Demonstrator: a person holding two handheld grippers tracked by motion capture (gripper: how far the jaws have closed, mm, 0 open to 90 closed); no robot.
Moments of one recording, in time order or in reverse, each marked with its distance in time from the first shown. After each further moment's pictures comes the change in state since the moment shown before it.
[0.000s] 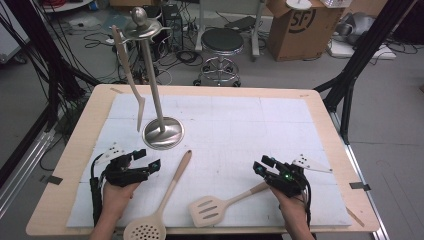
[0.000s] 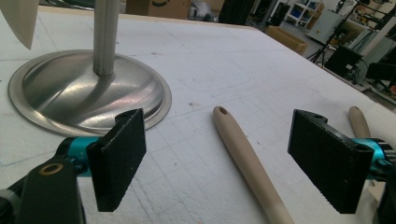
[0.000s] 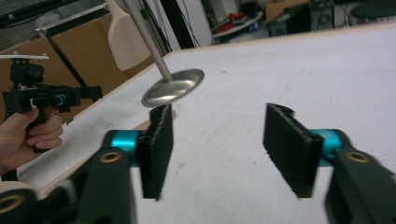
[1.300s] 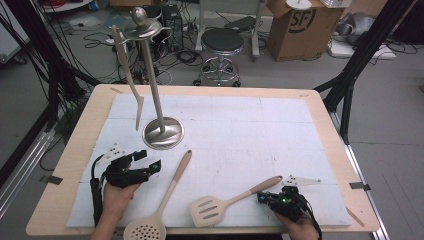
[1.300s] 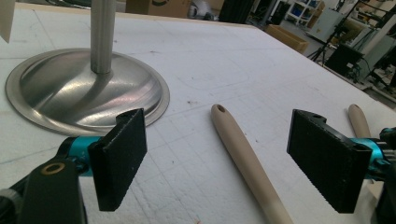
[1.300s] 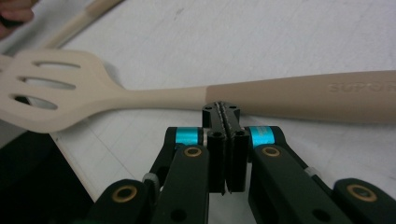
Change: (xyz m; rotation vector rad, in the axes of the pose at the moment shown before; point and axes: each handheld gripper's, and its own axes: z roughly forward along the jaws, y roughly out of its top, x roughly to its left) left arm -0.003 -0.001 0.000 0.000 0.000 0.001; right arm 0.012 -0.043 -0.018 0.428 -0.041 -0.009
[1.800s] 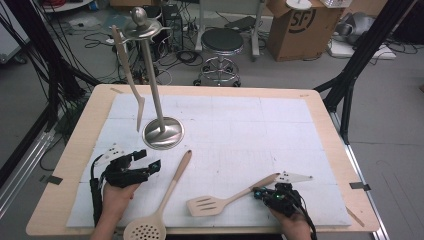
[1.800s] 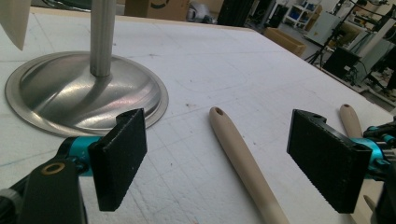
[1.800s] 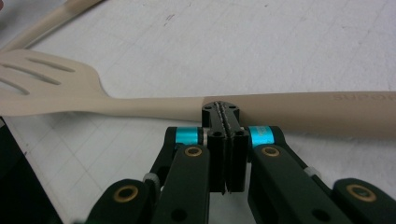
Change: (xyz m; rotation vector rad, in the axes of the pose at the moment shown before) left arm 0.000 0.001 -0.001 -0.007 -0.007 0.001; right arm 0.003 0.012 0.013 0.006 -0.058 -0.050
